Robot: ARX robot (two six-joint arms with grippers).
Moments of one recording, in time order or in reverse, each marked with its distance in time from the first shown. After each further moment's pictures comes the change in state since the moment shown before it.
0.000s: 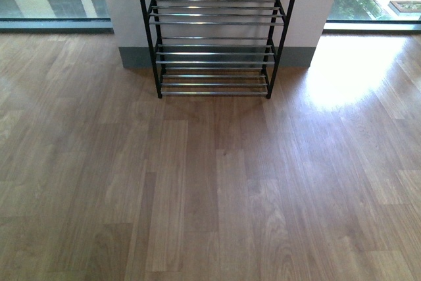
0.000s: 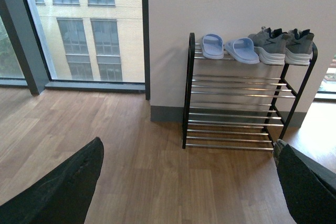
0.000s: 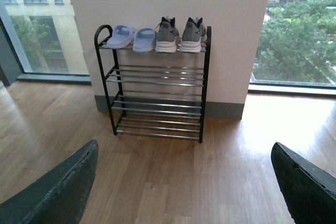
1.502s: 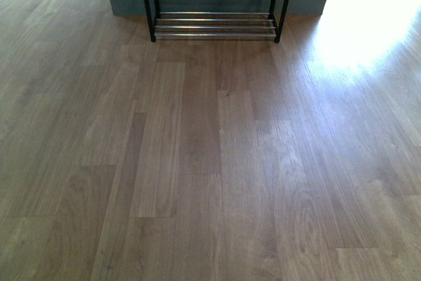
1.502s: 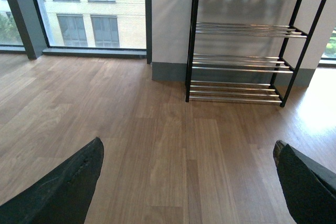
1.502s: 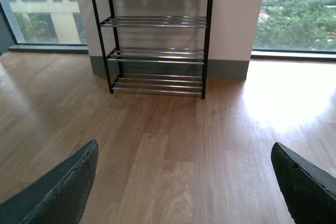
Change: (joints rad) left arm 0.000 0.000 0.000 0.000 0.000 0.000; right arm 0.000 0.000 0.000 0.000 0.000 0.000
